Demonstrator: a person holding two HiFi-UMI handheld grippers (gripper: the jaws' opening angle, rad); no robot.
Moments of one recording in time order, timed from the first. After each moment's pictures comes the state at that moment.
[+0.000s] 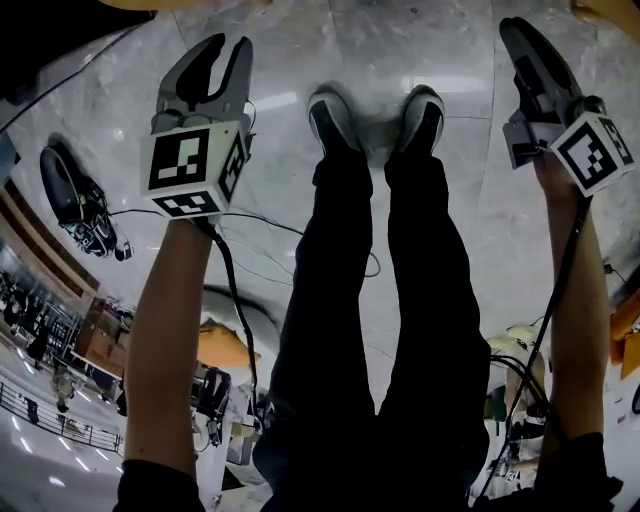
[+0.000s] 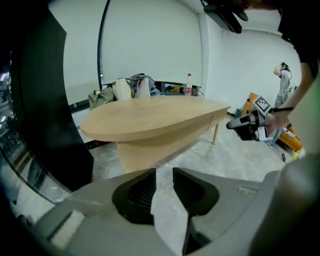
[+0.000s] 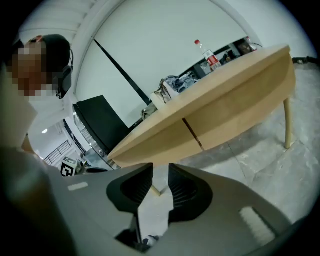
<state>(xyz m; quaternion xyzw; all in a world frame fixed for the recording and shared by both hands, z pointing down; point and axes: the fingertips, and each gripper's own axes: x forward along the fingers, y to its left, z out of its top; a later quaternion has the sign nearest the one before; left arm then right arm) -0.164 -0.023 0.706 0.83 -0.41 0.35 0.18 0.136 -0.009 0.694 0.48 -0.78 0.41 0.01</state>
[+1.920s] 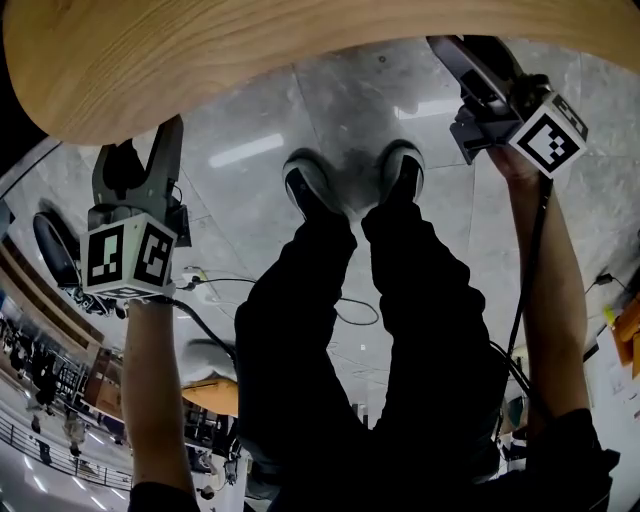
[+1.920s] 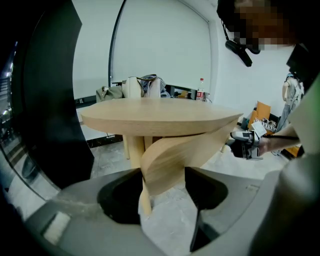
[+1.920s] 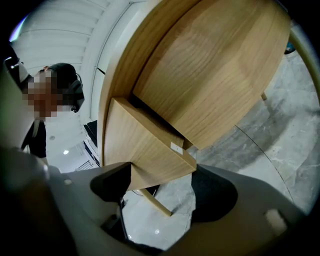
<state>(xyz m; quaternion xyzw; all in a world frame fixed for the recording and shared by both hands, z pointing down) -0.188 -0.078 0.728 0.82 -0.44 0.30 0.20 0.139 -0.072 0.755 0.41 -0.80 0.41 -0.13</state>
